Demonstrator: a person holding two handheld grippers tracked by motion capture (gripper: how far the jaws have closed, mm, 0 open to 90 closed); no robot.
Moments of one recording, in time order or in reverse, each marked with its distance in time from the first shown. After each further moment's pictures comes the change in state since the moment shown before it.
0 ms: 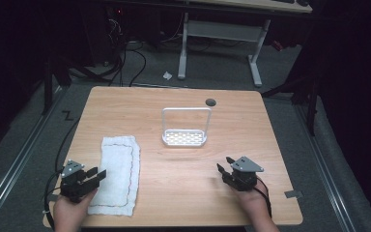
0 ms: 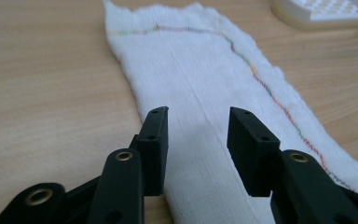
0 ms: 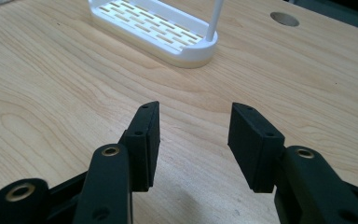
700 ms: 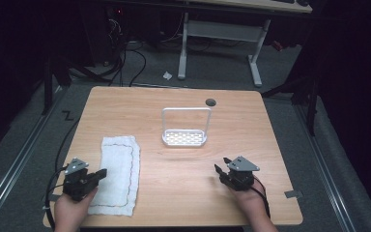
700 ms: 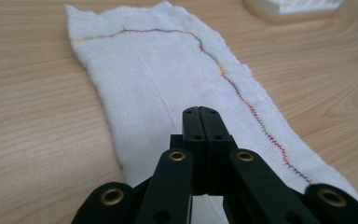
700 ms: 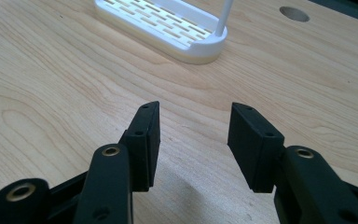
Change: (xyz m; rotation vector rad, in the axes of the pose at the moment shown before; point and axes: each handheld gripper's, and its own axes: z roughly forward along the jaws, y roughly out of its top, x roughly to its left) left arm -0.019 0.020 0.002 0.084 -0.021 0.086; right arm 0.005 0.001 0.006 0.026 0.009 -0.006
